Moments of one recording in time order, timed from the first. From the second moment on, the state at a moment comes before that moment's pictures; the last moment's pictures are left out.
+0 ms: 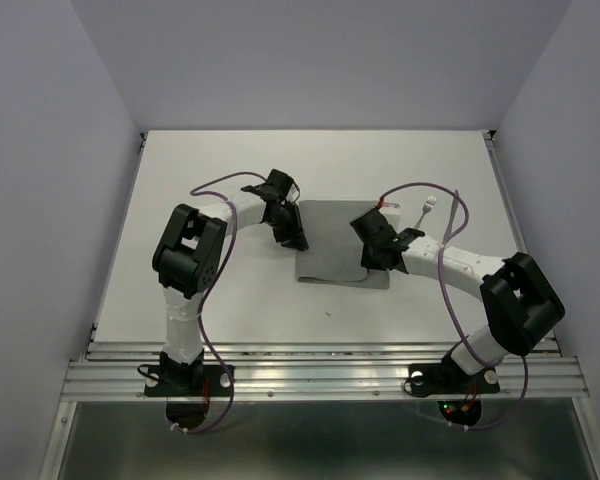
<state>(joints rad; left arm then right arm) -0.49 2.02 1.37 -0.50 0.34 -0.70 0.66 1.53 0.93 -0.44 0.43 0.70</state>
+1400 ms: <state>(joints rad) -0.57 1.83 1.12 -0.52 0.31 -0.63 0.66 1.51 0.87 -0.38 0.36 0.79</state>
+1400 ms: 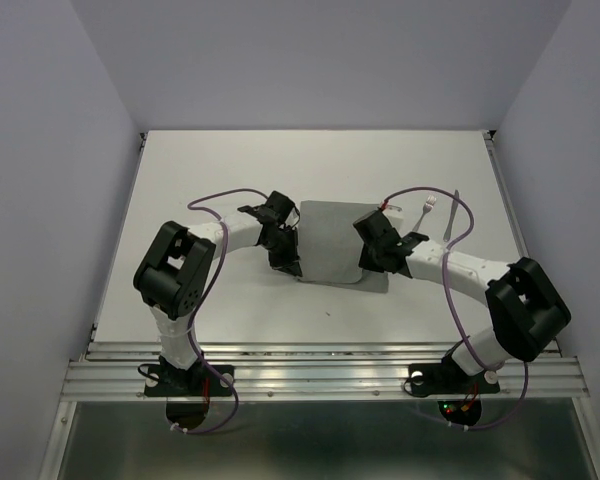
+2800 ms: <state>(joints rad) -0.53 1.83 1.03 -0.40 0.48 -0.61 0.66 1.26 0.70 -0.54 0.38 0.85</state>
